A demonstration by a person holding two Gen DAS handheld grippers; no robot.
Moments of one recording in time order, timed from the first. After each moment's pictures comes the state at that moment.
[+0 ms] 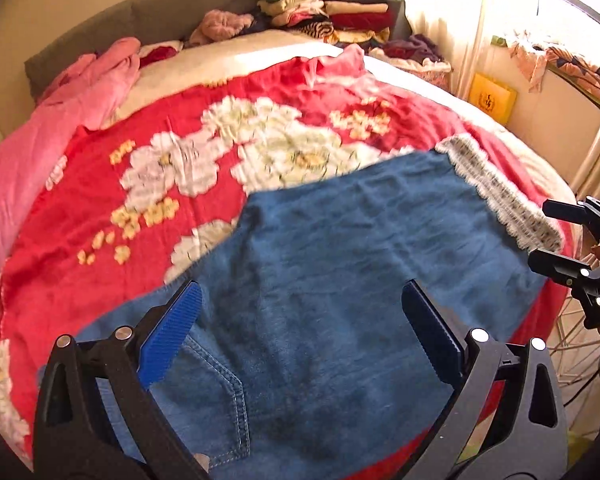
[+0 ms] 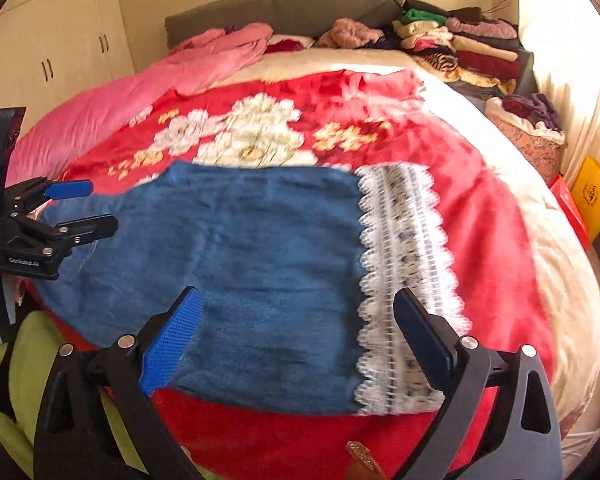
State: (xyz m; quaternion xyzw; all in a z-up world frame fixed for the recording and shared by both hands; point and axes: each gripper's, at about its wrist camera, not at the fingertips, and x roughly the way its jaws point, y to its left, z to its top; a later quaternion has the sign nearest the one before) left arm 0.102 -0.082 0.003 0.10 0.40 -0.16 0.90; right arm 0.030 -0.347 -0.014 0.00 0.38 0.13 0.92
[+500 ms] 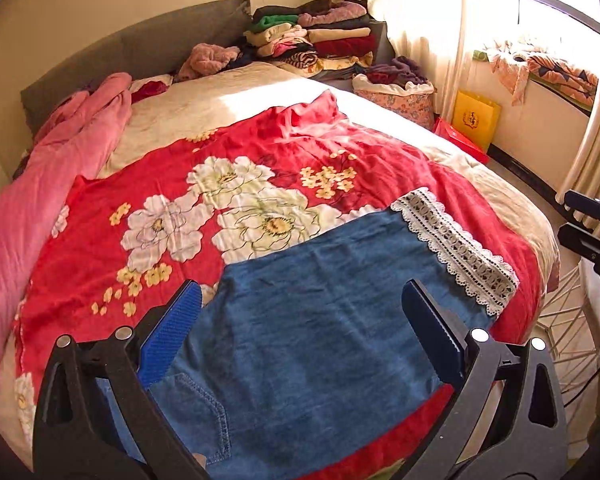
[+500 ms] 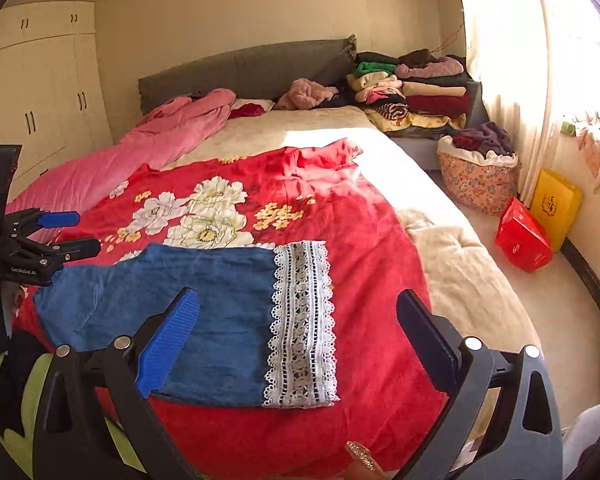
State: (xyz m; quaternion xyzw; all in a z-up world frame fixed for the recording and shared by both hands) left arm 0.092 -0.125 0.066 0.12 0.36 -0.18 0.91; right arm -0.017 -0.421 0.056 0.03 0.28 0.08 0.96
